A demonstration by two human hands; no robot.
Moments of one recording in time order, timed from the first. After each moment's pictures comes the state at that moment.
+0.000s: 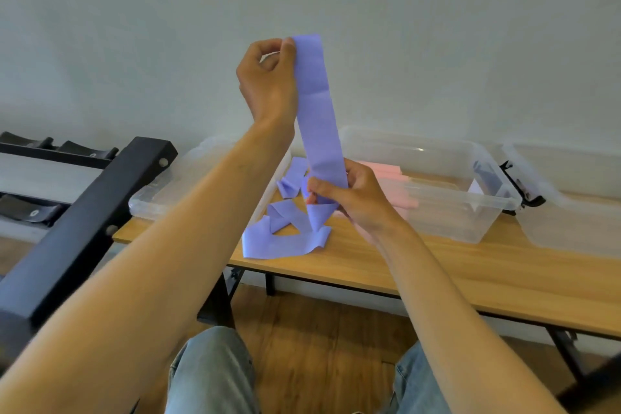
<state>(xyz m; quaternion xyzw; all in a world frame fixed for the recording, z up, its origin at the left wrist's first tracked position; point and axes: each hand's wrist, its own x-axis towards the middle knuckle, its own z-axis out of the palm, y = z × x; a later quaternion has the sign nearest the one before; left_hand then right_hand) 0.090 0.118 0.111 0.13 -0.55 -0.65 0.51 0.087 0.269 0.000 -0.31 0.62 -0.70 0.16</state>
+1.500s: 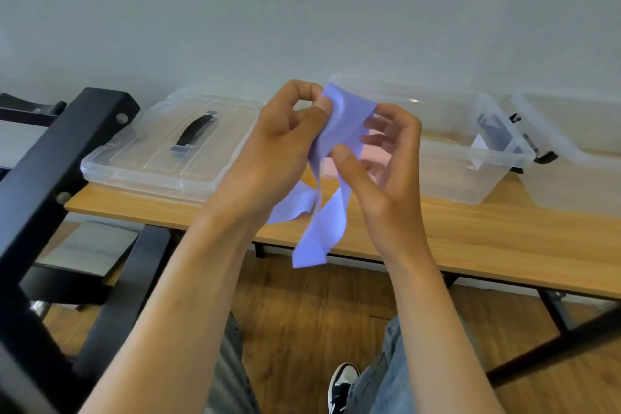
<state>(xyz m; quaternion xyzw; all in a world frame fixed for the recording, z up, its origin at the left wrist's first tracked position) 0.183 0.177 0.033 0.02 -0.73 -0.65 0.21 0.132 0.304 -0.021 -0.29 0.63 -0.72 -0.09</state>
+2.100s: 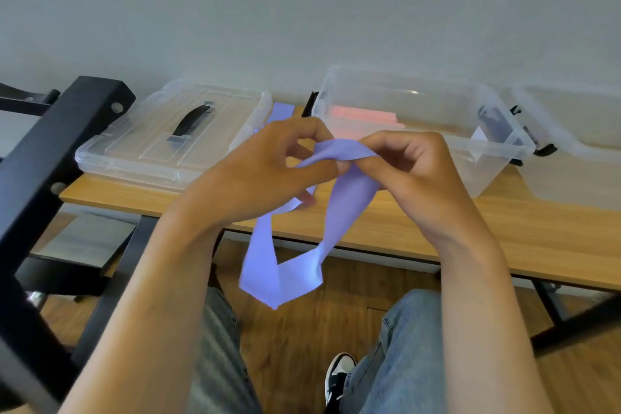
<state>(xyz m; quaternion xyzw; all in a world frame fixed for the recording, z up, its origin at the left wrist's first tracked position) 0.194 0.155 0.018 -0.05 -0.87 -0.49 0.08 0.108 0.342 -0.007 -0.37 0.69 -0.62 0.04</state>
